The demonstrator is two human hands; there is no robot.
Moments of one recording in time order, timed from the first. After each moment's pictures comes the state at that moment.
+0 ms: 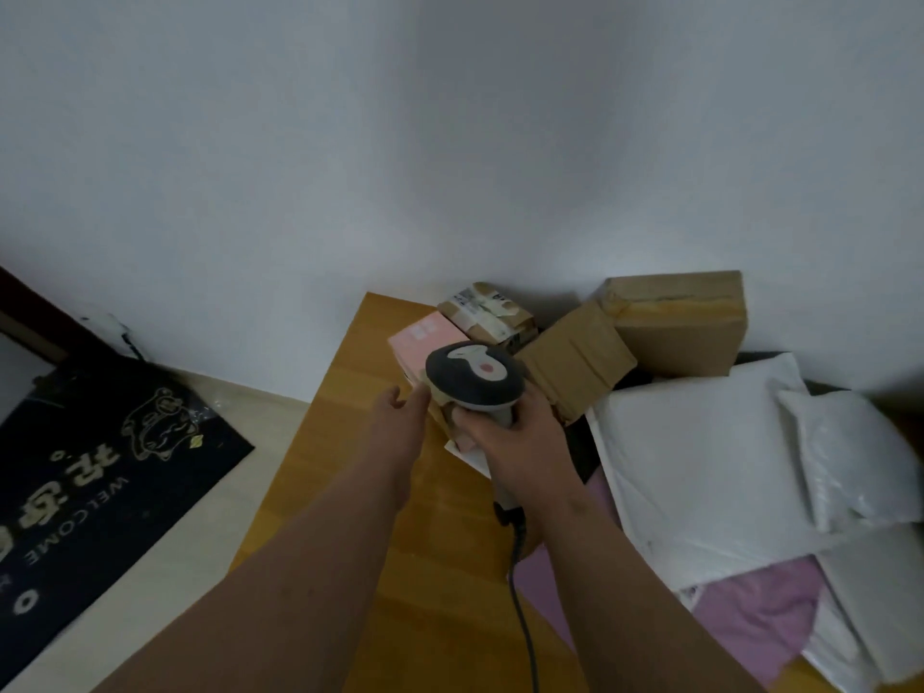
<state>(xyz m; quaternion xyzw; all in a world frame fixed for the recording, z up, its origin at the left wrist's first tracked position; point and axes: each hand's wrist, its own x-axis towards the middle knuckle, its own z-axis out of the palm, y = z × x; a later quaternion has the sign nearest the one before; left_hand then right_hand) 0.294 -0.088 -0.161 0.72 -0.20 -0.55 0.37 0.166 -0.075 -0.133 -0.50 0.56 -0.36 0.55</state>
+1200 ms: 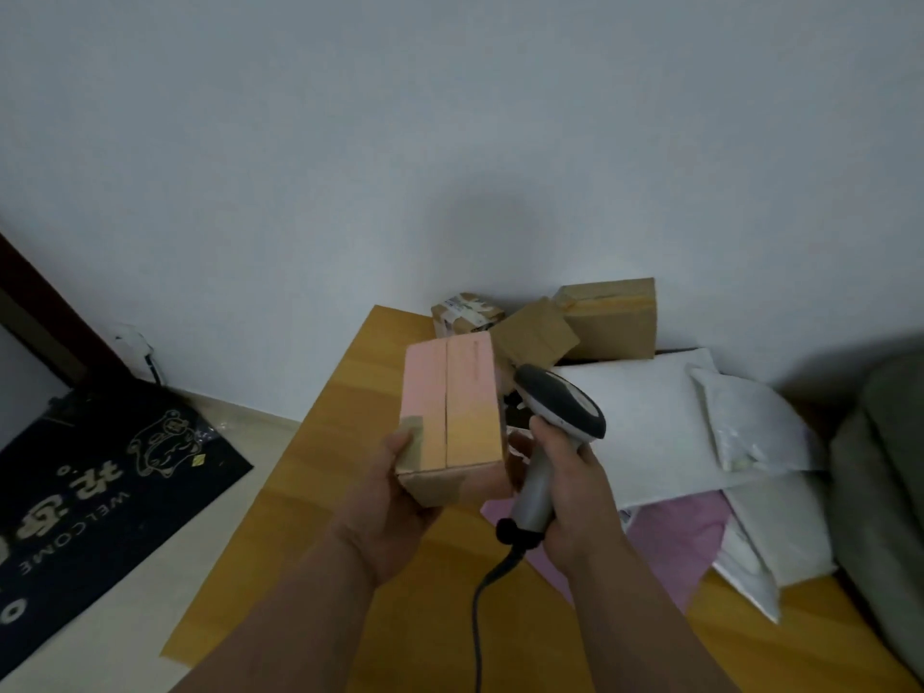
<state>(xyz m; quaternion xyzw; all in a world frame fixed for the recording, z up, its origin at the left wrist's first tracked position) 0.269 0.082 -0.126 0.48 -0.10 -0.71 0.50 0.102 0.064 -0.114 -0.22 0.56 -0.50 0.62</state>
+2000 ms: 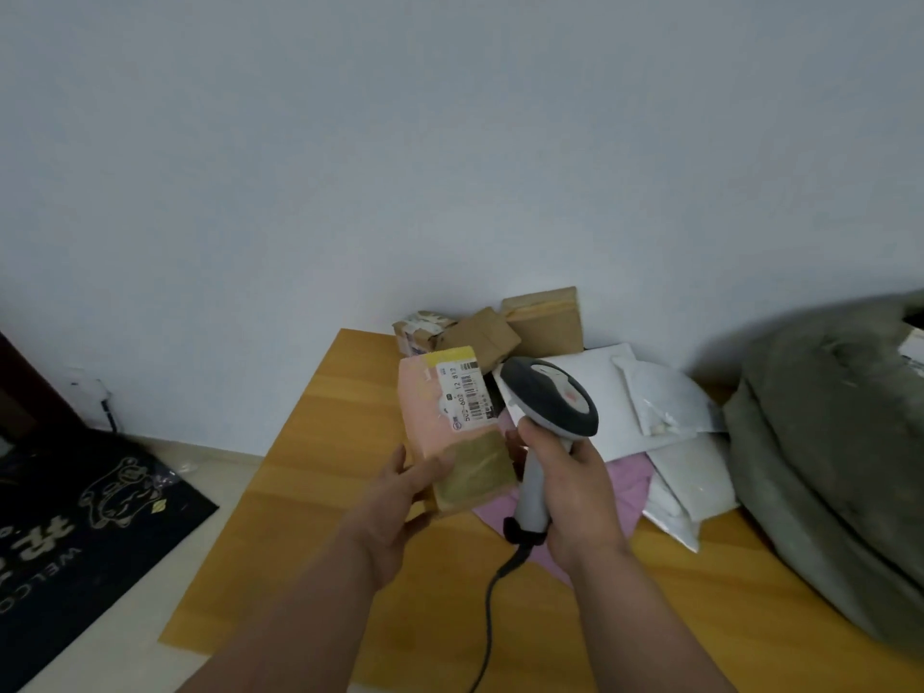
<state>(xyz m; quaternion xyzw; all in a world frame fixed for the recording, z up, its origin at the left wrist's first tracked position) 0.247 0.146 -0.104 0.53 -0.28 -0.68 0.42 0.080 0.155 -0.059 -0.30 0.57 -0.55 0.53</state>
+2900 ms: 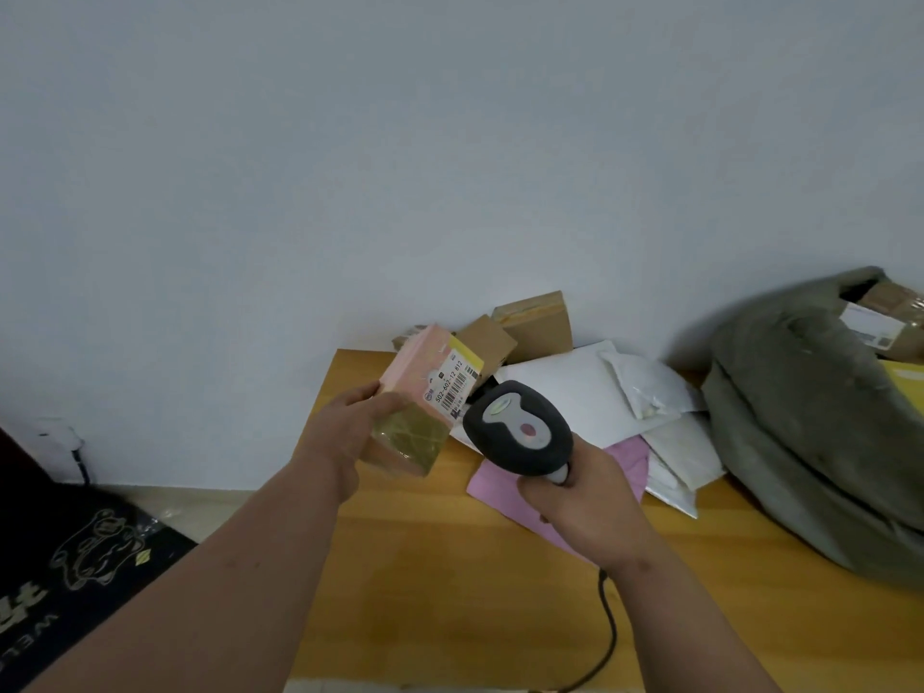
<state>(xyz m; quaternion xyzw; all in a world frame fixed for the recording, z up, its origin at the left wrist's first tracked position) 0.332 0.103 -0.053 0.58 -0.34 -0.59 0.46 0.106 0.208 -0.035 -0.58 0.63 -0.38 0.36</state>
